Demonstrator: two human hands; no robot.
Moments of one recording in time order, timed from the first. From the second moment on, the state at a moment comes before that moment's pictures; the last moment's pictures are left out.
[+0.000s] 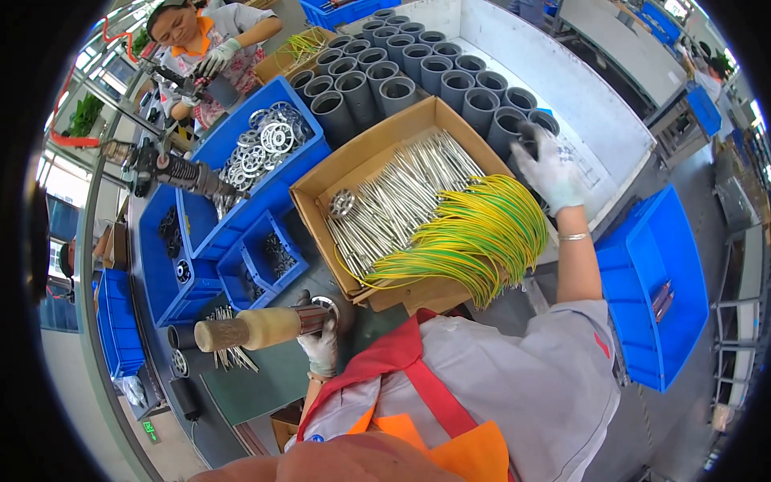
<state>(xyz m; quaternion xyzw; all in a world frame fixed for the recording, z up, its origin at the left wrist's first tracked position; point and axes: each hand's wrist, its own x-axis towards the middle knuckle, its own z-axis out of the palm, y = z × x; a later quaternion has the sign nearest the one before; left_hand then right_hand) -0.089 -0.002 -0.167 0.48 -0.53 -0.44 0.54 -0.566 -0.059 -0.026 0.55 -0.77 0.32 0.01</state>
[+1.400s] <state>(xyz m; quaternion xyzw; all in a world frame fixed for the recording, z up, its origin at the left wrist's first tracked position) -0.147 -0.011 -0.043 0.18 -0.48 -0.82 0.27 -0.376 -0.107 0.096 0.93 0.14 0.16 -0.31</state>
